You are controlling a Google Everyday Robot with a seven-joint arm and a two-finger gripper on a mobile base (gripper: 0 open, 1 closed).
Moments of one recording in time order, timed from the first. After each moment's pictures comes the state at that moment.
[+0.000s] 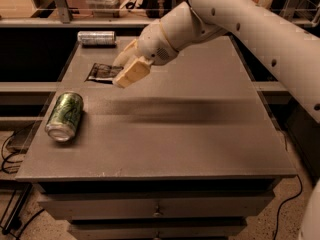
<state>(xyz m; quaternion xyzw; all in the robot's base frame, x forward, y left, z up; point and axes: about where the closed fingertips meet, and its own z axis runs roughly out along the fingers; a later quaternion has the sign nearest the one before) 0.591 0.101 0.923 -0.68 0.57 0.28 0.36</state>
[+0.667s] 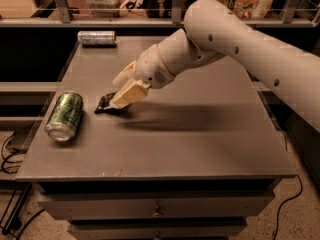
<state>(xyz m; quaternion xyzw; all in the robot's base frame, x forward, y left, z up) 0.556 0.106 0.879 -0.66 0.59 0.31 0.33</state>
